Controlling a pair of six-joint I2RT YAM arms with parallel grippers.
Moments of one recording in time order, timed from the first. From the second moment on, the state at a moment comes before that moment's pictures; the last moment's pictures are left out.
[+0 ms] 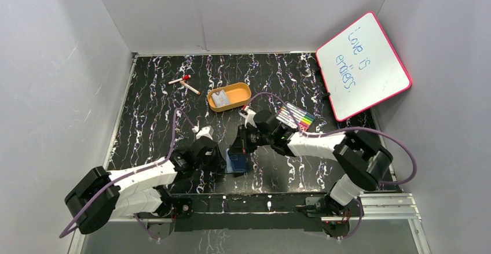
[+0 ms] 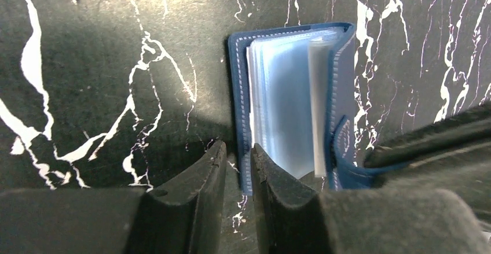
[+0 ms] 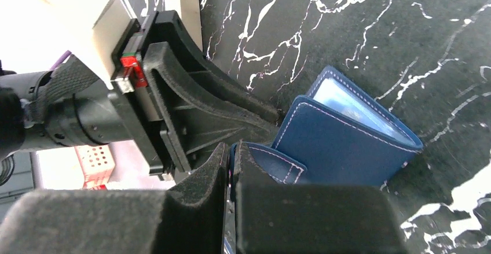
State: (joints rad) left arm -0.85 1.11 0.37 -0.11 -0.11 -0.90; right arm 0.91 1.55 0.74 0.26 -0.46 0.76
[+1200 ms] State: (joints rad) left arm -0.85 0.96 0.32 -0.22 -0.21 -0.93; right arm 0.97 1.35 1.02 -0.13 -0.23 0.58
